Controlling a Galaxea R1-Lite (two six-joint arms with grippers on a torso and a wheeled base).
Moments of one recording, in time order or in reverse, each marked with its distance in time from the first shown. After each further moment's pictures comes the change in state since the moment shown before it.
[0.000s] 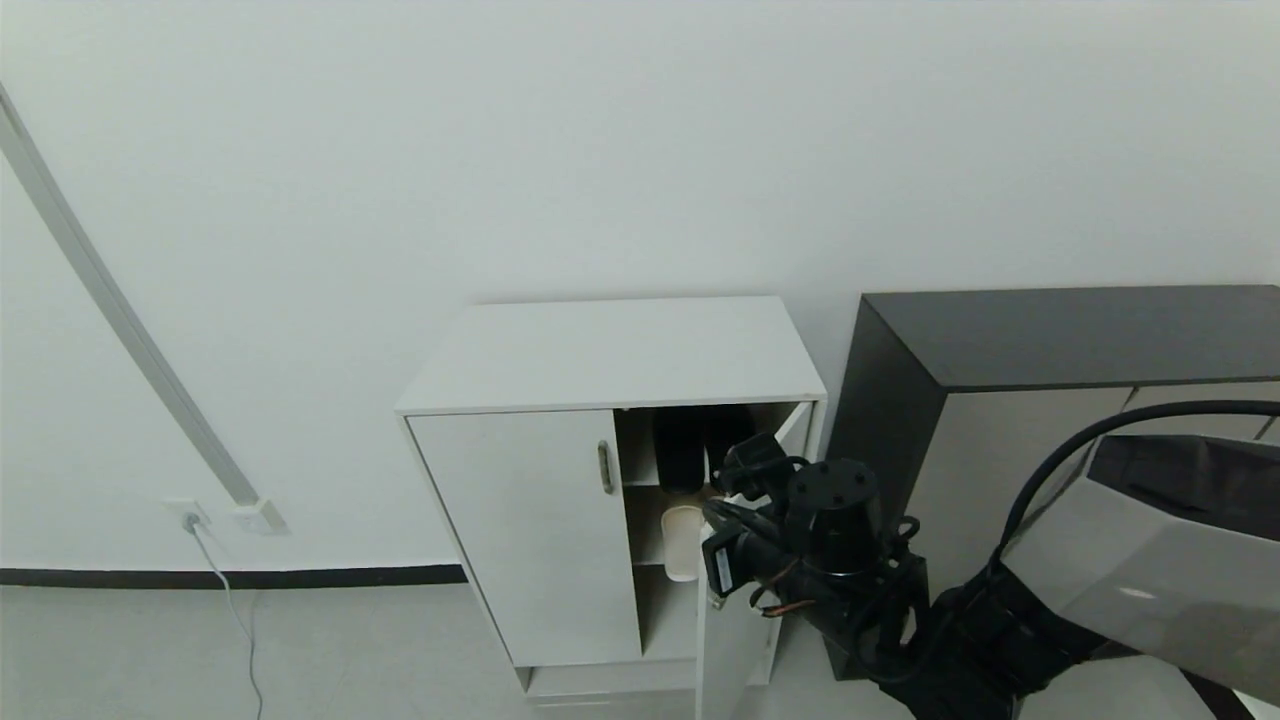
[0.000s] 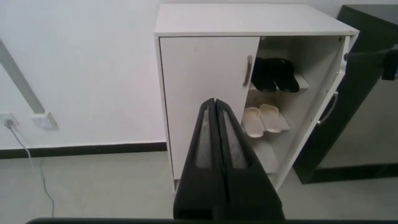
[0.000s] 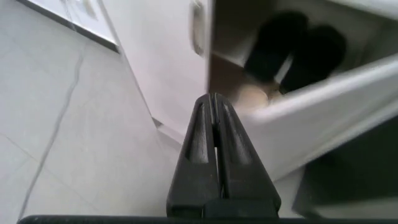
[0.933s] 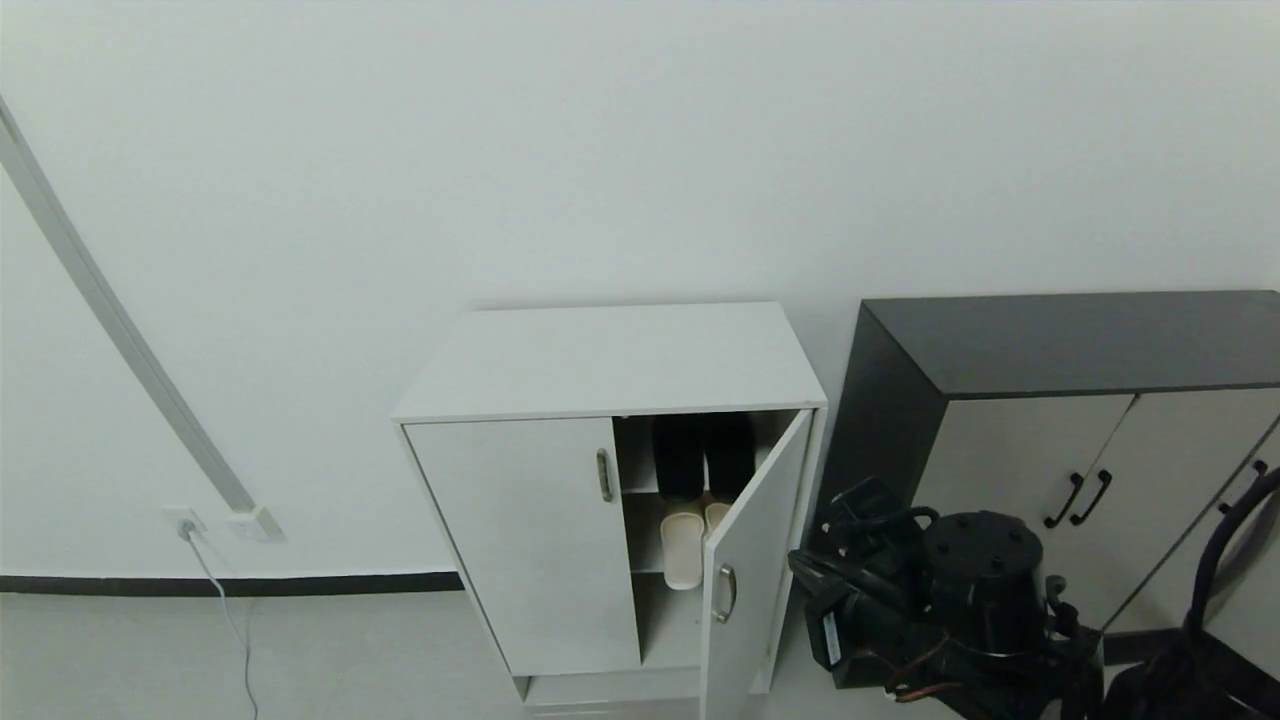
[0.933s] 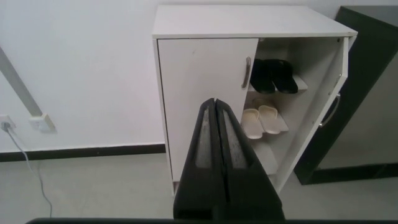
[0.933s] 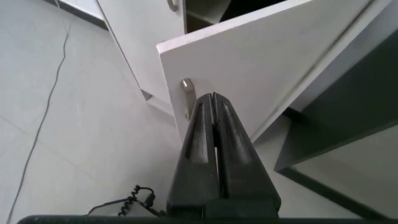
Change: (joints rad) left arm 0.000 0.000 0.000 0.000 0.000 0.001; right arm -0.048 -0.208 0.425 -0.129 0.004 0.009
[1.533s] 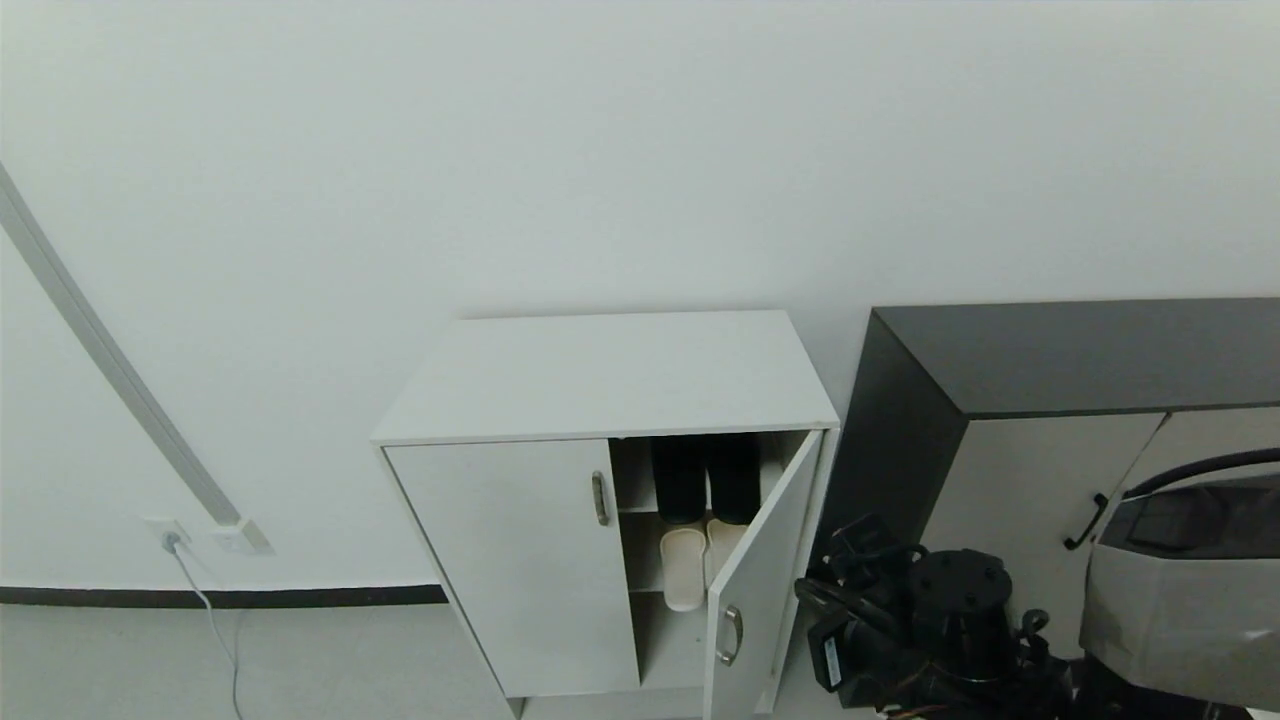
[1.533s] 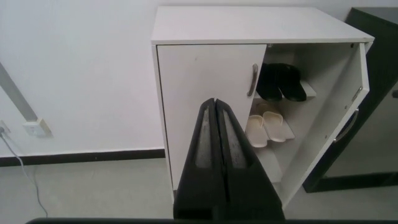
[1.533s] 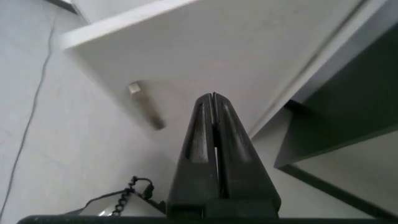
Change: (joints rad) left arm 0.000 0.000 0.000 0.000 0.000 0.000; right arm -0.039 0.198 0.052 -0.218 0.027 0.022
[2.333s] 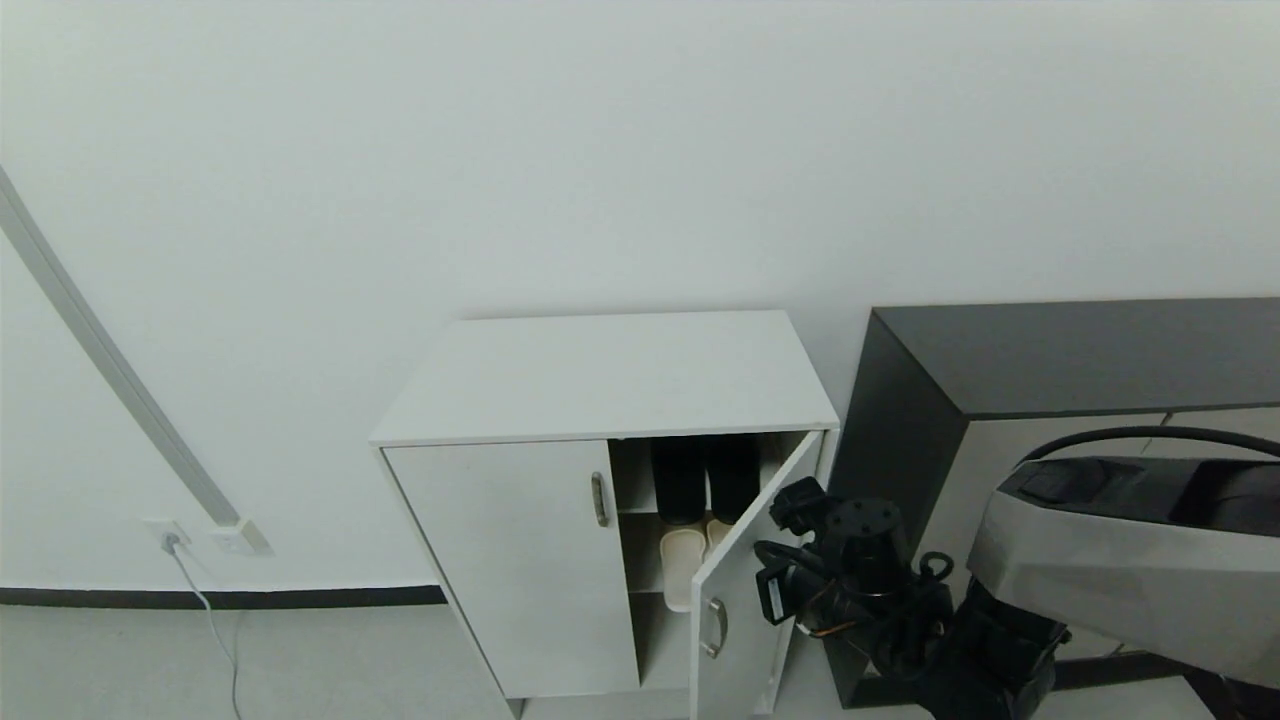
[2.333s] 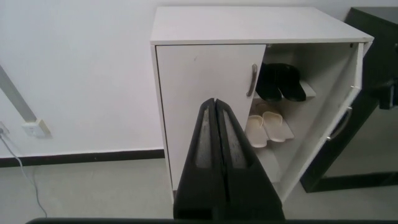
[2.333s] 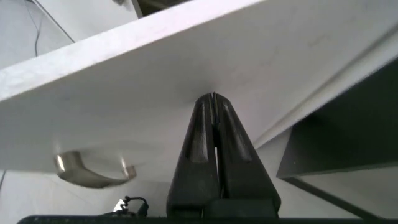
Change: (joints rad) left arm 0.000 0.000 0.000 0.000 0.000 -0.001; right arm -0.060 0.162 -0.387 0.242 0.037 -0.007
